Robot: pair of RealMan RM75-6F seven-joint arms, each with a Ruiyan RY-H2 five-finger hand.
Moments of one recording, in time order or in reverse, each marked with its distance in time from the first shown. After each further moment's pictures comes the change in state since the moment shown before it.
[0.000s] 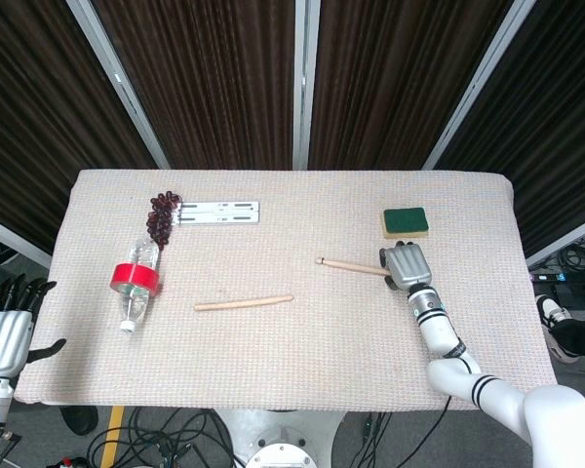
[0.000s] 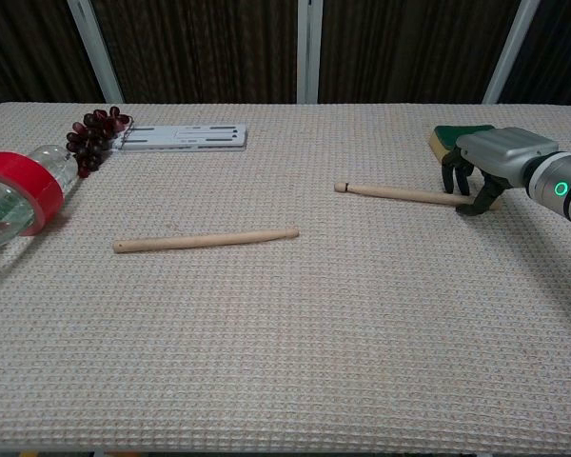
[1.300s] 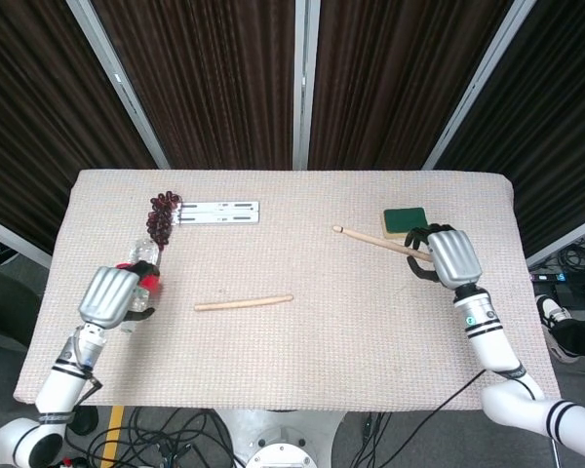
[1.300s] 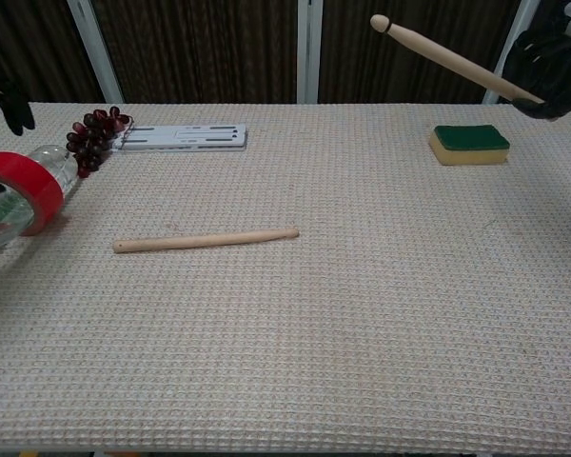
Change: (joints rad) left arm -0.305 -0.164 -0.107 -0.072 -0.055 -0.292 0.200; right arm -0.166 0.407 0.030 -0.518 -0.192 0.307 0.306
